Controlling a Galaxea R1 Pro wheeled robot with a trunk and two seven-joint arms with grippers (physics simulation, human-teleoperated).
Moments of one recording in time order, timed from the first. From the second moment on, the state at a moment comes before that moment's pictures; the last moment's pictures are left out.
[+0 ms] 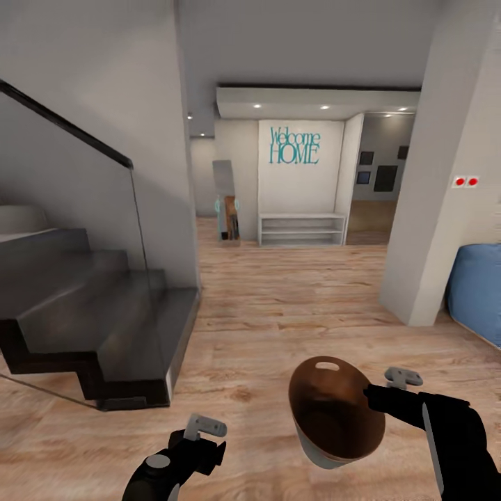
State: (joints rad) left arm -0.05 -0.07 -0.27 -1.50 -0.04 0.75 0.02; right arm -0.28 -0.01 -0.39 -1.55 0.27 1.02 0.54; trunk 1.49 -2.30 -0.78
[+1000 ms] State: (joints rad) left arm -0.05 -0.07 -0.27 -1.50 -0.04 0.75 0.02; right arm -0.28 -0.01 -0.39 -1.55 0.27 1.02 0.55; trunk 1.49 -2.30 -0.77
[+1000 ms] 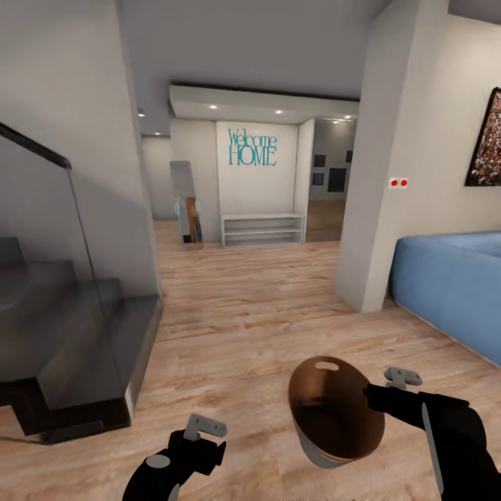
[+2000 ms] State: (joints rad) left arm -0.05 -0.07 -0.27 -1.50 -0.04 0.75 0.02; right arm -0.28 -0.01 -0.39 -1.55 0.27 1.02 0.55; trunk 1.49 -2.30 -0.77
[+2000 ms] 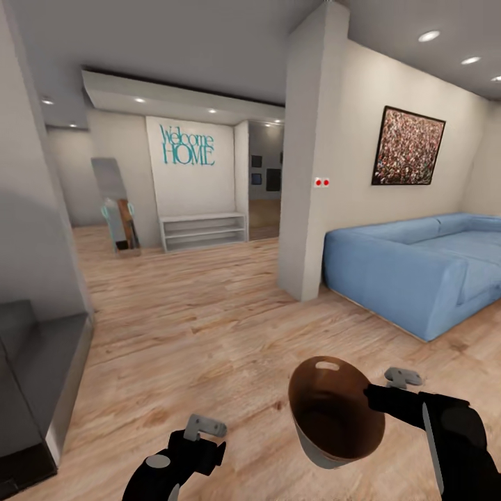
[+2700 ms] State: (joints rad) left arm -0.05 -0.07 -0.27 -1.50 -0.04 0.75 0.02; right arm -0.28 -0.01 -0.39 -1.55 0.27 1.02 0.55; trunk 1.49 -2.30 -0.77
